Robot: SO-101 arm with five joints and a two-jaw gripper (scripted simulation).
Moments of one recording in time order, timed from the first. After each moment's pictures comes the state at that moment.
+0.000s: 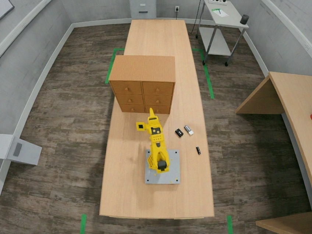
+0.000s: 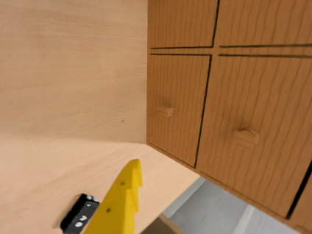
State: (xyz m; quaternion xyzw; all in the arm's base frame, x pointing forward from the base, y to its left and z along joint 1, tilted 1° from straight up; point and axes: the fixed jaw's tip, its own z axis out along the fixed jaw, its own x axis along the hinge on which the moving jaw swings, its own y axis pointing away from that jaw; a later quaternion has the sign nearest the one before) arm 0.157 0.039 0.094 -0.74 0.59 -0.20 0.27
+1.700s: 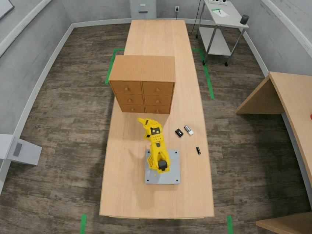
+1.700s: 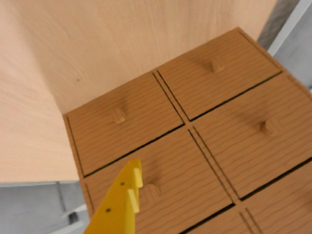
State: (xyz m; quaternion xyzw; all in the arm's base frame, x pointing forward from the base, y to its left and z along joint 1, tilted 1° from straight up) arm 0.161 0.039 0.096 -0.94 0.10 -0.31 0.13
